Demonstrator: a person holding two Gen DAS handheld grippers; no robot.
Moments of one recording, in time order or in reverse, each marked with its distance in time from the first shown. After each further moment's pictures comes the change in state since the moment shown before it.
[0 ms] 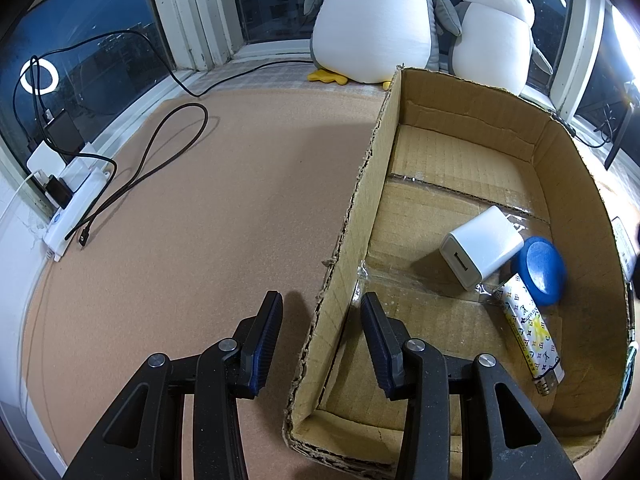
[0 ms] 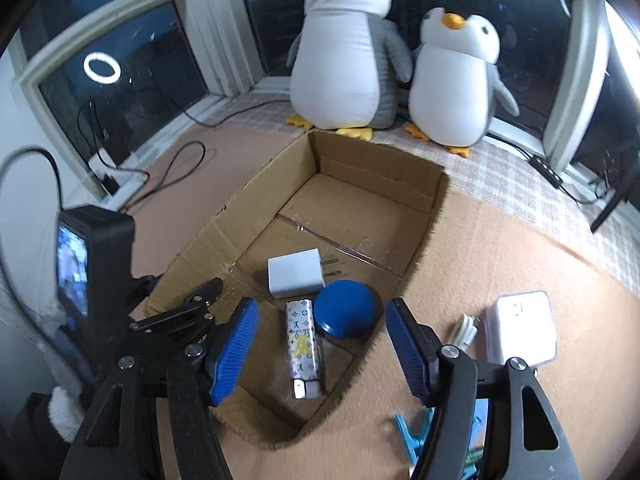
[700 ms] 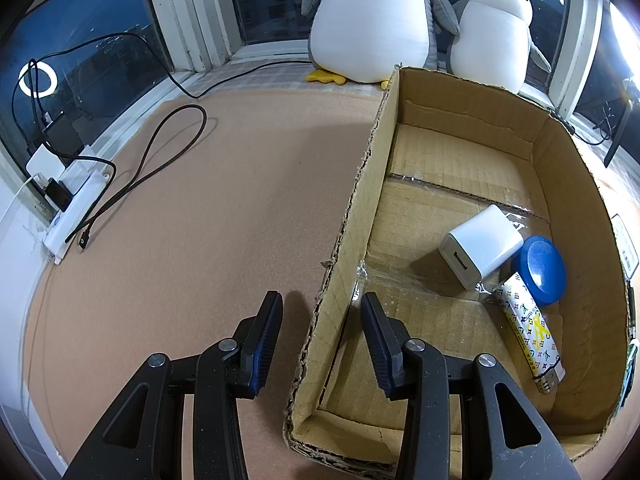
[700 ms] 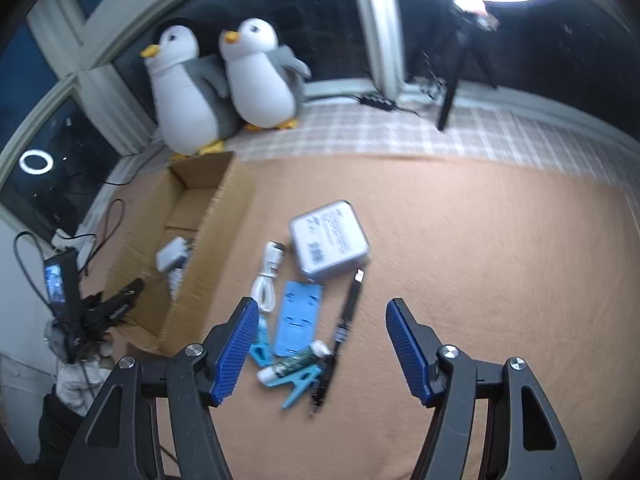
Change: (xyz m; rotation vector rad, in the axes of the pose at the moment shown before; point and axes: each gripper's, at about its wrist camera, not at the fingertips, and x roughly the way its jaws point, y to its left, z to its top) left arm 0.000 -0.001 -0.001 0.010 0.000 0.002; right arm -0.090 -0.145 -0.072 0.356 0.006 -0.126
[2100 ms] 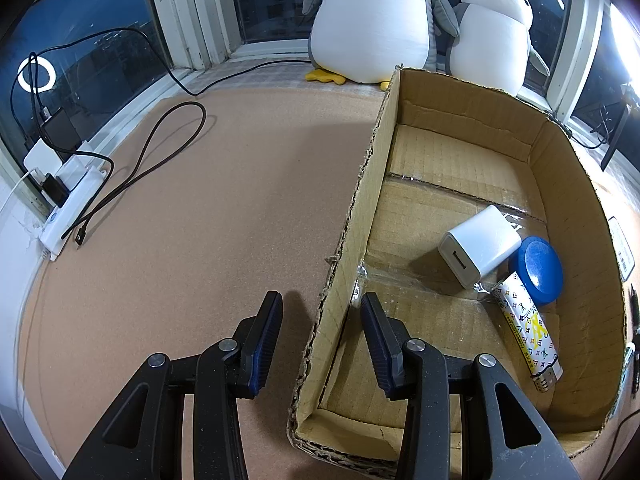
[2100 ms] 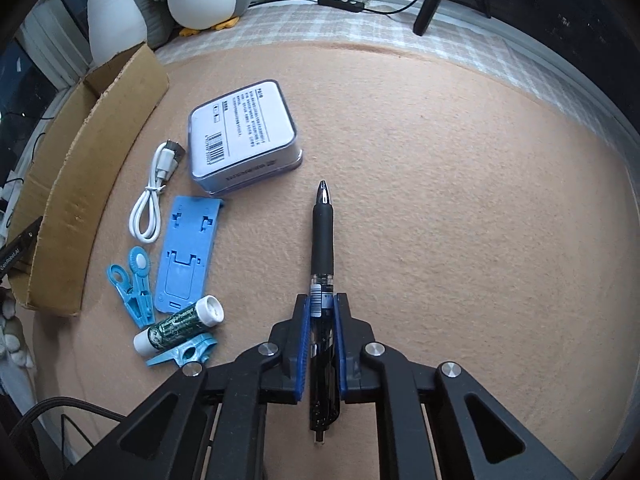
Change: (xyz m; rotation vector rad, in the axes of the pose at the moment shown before) left arm 0.000 0.003 -0.001 -0.009 -0.001 -0.021; right arm 0.084 -0.036 -0.027 -0.040 0.219 -0.170
